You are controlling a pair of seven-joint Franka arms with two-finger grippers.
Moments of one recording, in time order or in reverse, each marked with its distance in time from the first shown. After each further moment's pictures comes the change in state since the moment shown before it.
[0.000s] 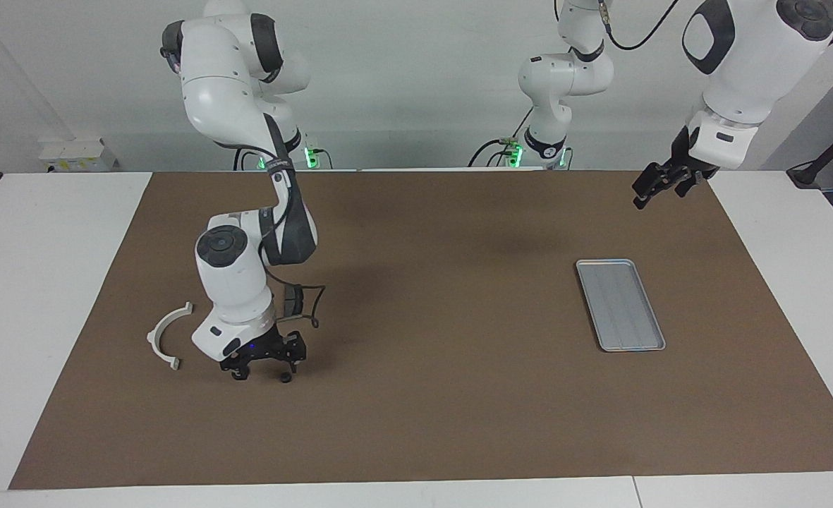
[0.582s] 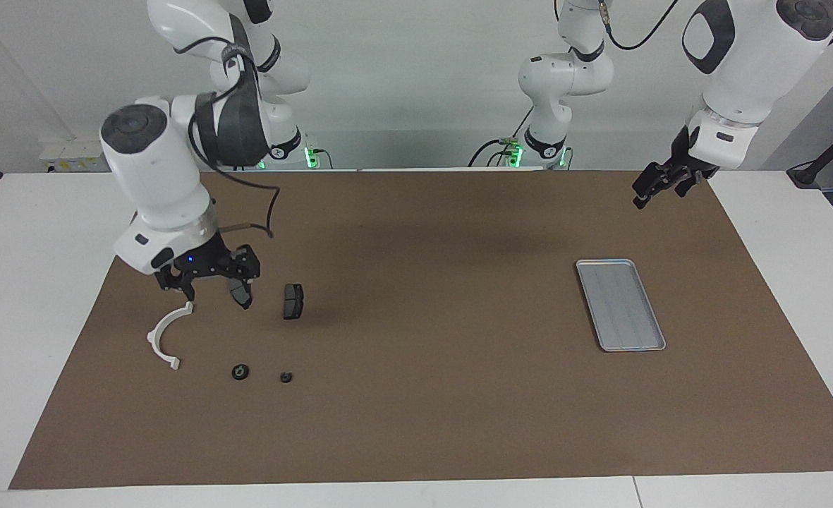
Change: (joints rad) left arm 0.000 0.000 0.000 0.000 0.000 0.000 0.000; right arm -0.056 -0.339 0.000 0.038 0.047 -0.515 -0.117
